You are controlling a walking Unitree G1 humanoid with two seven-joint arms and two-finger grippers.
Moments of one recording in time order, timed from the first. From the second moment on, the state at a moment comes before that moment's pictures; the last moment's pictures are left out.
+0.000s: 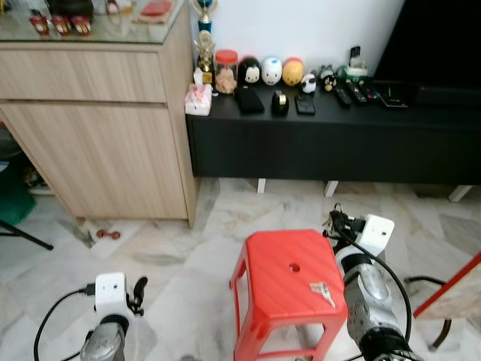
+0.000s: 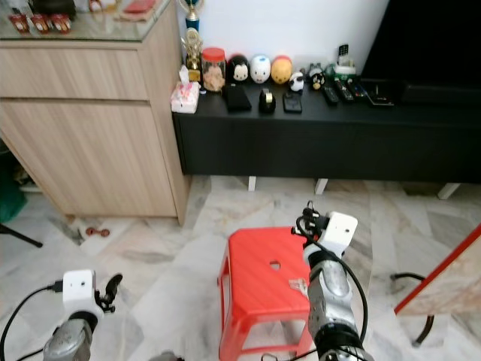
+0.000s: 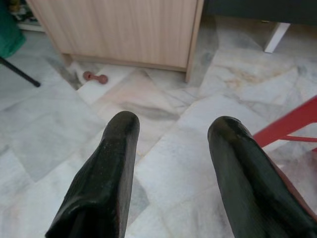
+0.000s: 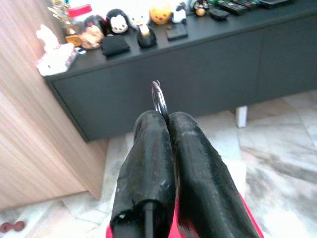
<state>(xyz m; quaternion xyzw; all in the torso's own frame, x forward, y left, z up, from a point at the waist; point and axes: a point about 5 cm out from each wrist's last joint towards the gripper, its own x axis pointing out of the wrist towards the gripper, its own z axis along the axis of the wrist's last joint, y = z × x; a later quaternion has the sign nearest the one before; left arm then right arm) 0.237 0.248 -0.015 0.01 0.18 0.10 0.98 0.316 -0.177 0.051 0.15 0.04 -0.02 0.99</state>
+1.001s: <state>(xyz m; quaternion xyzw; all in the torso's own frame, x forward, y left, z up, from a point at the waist) 0.155 0.251 -0.075 0.01 0.38 0.12 0.92 0.318 -0.174 0.049 0.16 0.05 -0.04 0.99</state>
